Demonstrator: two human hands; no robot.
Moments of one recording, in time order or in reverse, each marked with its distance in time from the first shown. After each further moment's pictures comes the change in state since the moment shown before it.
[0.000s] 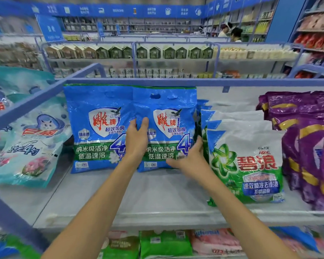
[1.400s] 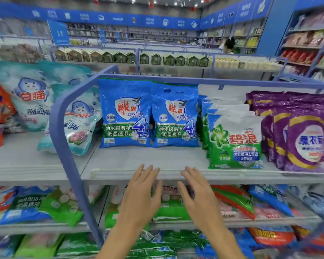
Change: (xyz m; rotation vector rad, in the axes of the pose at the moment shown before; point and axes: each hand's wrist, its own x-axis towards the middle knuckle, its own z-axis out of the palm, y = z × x) left_hand -0.214 -0.082 -0.114 0.661 -0.189 0.474; right_hand -0.217 0.045 0.026 -0.375 0.098 -0.370
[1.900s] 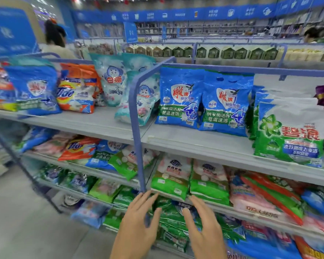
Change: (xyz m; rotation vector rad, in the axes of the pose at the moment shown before) left_hand -0.197 -0.013 -0.054 0.029 0.041 -0.377; right_hand -0.143 -0.043 0.043 0.340 -0.242 0.089
